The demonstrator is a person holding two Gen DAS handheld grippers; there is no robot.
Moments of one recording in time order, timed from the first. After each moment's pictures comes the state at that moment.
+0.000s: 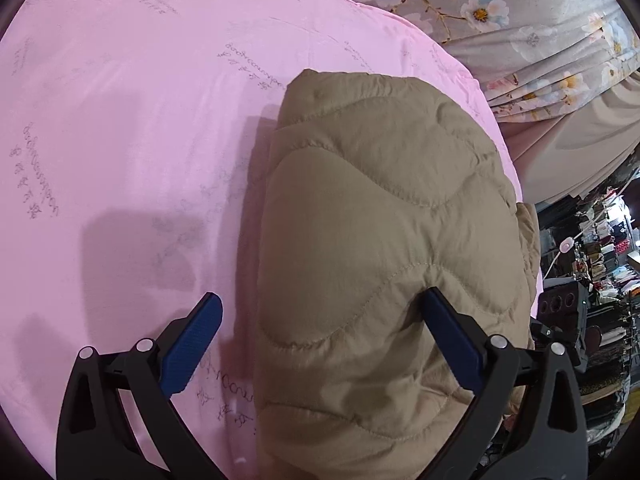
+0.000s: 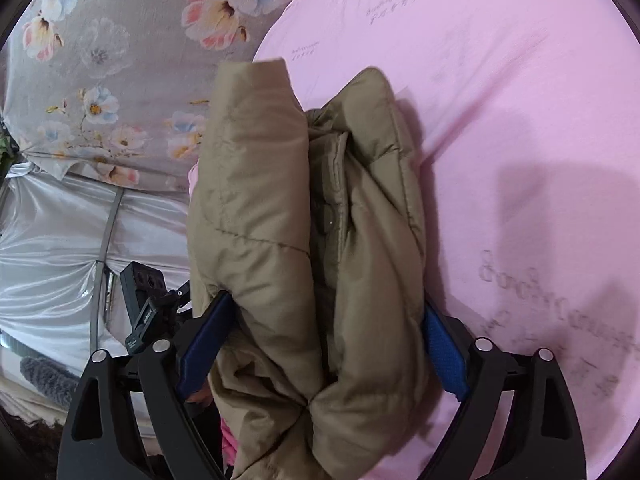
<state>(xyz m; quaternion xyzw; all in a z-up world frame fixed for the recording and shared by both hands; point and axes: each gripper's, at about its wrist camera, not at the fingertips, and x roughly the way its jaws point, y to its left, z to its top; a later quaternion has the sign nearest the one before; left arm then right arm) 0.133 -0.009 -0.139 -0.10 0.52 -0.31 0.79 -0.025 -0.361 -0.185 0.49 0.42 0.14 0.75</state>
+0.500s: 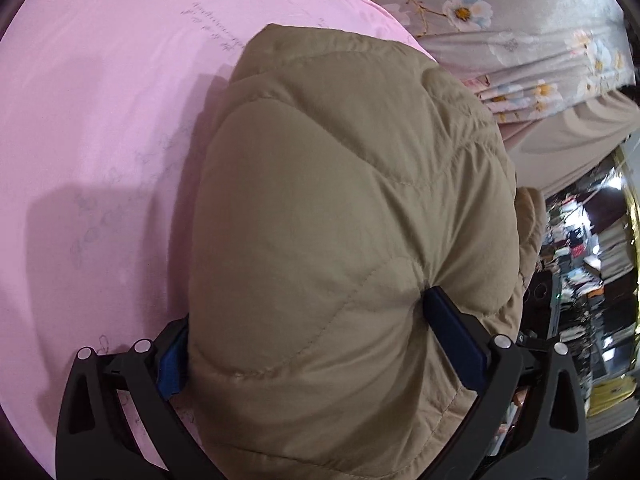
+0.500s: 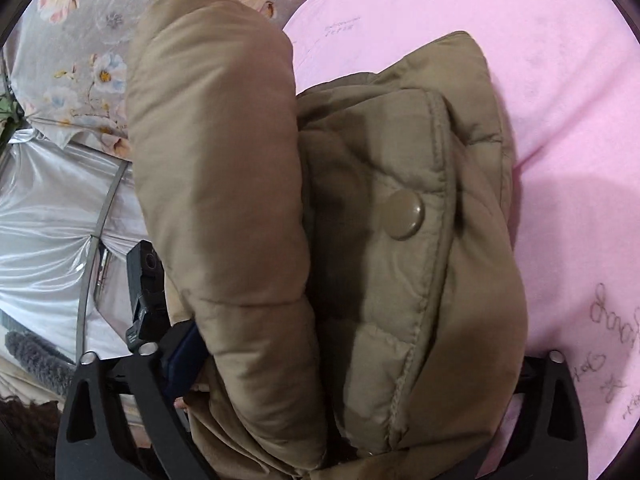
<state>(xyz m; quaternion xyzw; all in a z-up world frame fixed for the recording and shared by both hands) 0.136 -0.023 -0.167 -0.14 0.52 -0.38 0.75 0.005 -0.321 -0.181 0.45 0.41 0.17 0.77</state>
